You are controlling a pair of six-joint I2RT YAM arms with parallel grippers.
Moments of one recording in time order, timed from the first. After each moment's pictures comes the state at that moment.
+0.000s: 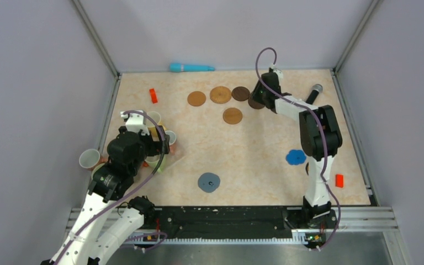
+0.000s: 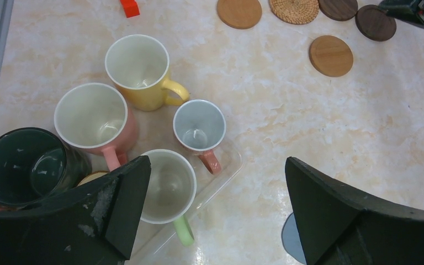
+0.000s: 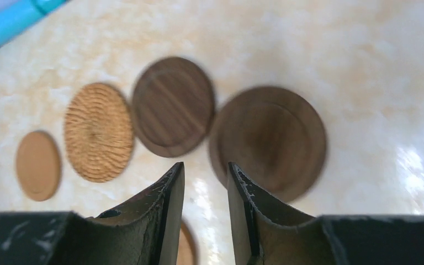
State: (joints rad) left arm -0.42 0.60 0.84 -0.63 -0.26 -0.27; right arm 0.30 2.06 1.40 0.00 0.14 0.65
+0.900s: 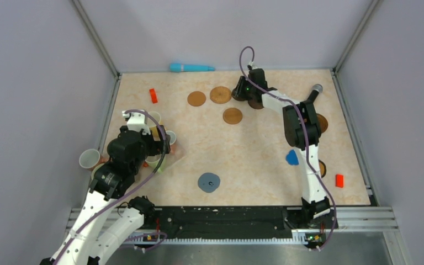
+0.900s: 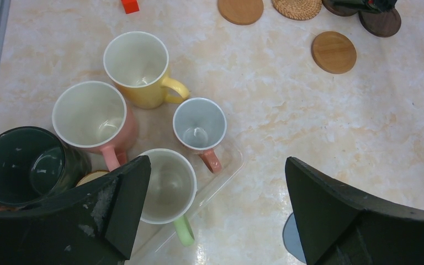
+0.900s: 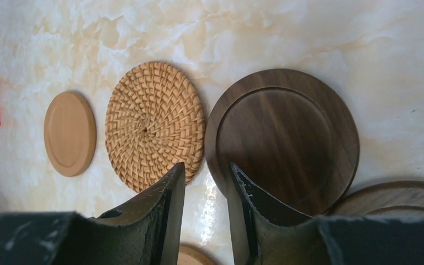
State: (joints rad) left arm -0.42 0.62 0.84 -0.63 -0.26 -0.27; right arm 0.35 2.38 1.81 -0.01 -0.17 0.53
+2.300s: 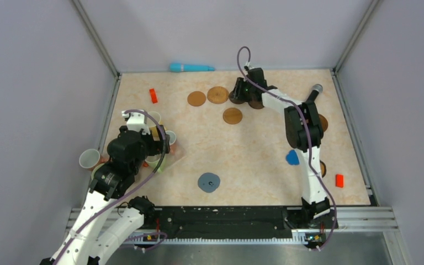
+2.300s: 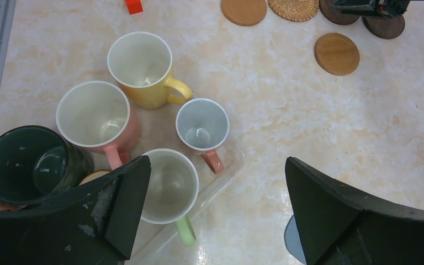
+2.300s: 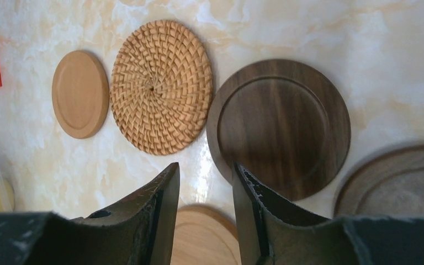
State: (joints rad) left arm -0.42 0.62 0.84 -0.63 -0.27 -0.27; right arm 0.36 2.34 1.80 -0.11 -0.25 0.47
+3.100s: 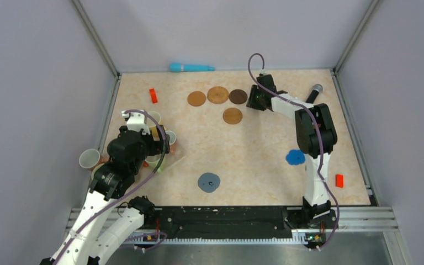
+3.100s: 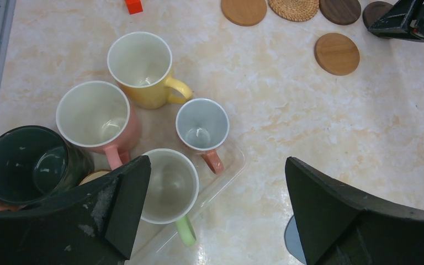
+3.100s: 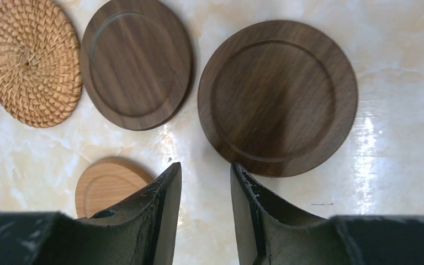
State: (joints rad) left arm -0.42 0.62 0.84 -0.63 -0.27 -0.27; right arm 0.32 2.13 1.53 -0.19 0.00 0.49
